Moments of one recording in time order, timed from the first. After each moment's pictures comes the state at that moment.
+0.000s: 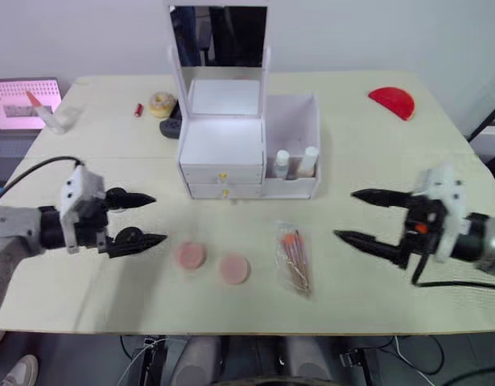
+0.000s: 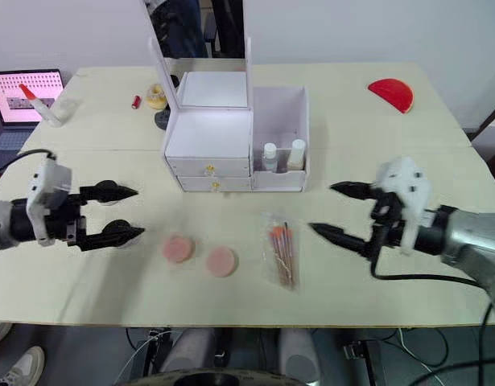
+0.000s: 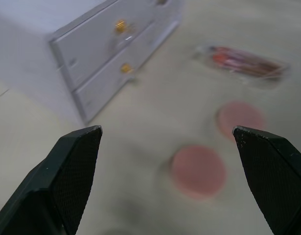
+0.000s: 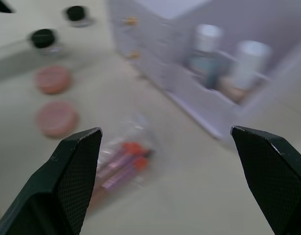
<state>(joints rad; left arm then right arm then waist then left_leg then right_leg) -0.09 1.02 0.28 -0.32 -0.71 0.53 -1.20 -0.07 -0.96 -0.41 -0.72 0.85 0.89 0.85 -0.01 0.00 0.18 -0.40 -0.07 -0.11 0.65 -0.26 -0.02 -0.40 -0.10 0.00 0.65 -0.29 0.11</state>
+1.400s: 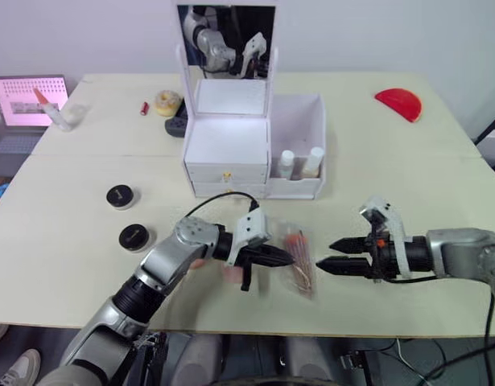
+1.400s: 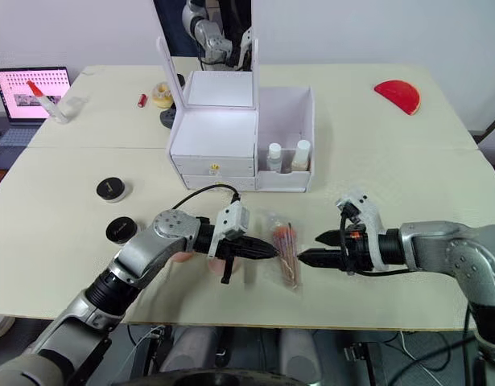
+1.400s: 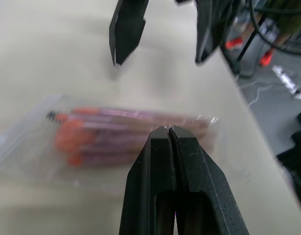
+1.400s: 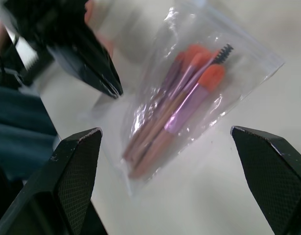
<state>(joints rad) -0.47 0.38 -0.49 -0.07 -0.27 0.41 -1.09 -0.28 -0.88 -0.19 -0.37 1.01 1.44 0.68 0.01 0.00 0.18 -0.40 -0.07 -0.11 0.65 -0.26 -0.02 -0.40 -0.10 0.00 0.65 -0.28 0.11</state>
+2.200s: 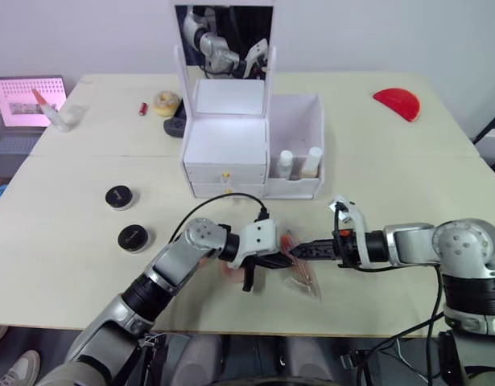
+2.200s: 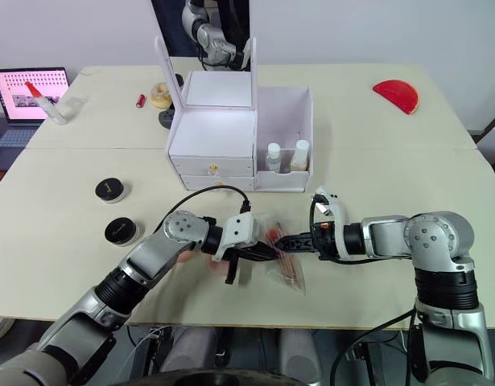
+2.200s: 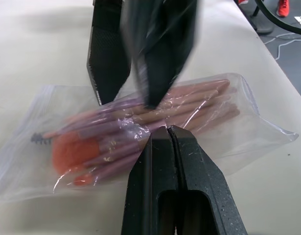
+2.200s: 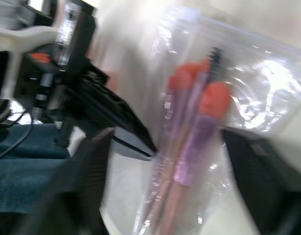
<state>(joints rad) -0.48 0.35 -0.54 -0.02 -0.13 0.30 -1.10 -0.41 -0.65 -0.15 -0.17 1.08 1.61 0.45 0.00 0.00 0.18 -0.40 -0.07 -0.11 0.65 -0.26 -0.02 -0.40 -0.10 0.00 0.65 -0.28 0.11</state>
